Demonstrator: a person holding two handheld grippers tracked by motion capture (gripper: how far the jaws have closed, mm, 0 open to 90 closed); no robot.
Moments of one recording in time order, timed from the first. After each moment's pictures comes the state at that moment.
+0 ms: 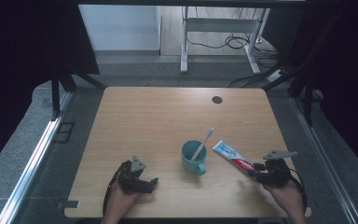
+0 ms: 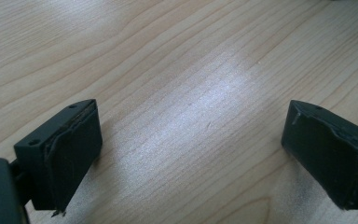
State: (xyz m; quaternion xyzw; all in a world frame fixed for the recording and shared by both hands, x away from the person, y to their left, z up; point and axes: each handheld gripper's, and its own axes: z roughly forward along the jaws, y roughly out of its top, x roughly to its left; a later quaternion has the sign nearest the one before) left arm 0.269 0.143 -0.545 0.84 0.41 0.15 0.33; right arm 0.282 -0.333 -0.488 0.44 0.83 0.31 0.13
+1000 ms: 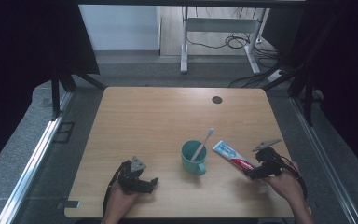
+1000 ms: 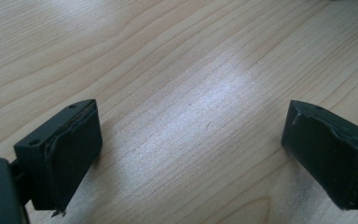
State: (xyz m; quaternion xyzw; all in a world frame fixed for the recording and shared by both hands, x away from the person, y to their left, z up) left arm 0.269 0.143 -0.545 0.84 0.41 0.15 0.33; right arm 0.319 -0.317 -0.484 0.41 0.88 0.21 0.11
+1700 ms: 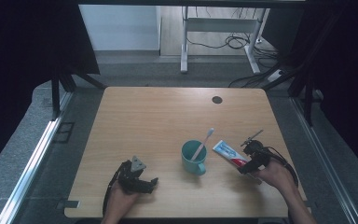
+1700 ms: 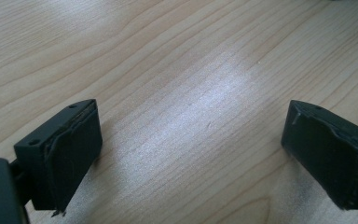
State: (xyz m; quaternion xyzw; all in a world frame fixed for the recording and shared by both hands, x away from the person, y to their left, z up) left arm 0.269 0.144 -0.544 0.84 0.41 0.15 0.33; right arm 0.348 -0.286 -0.485 0.41 0.90 0.12 0.06
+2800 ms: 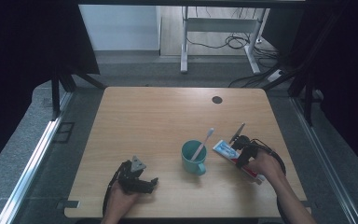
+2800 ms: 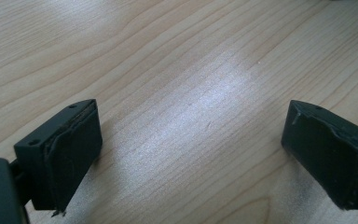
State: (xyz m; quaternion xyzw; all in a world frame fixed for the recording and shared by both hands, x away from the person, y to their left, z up) left arm 0.269 0.144 -0.544 0.84 0.41 0.15 0.33; right arm 0.379 -0.257 -0.494 0.39 0.92 0.02 0.03
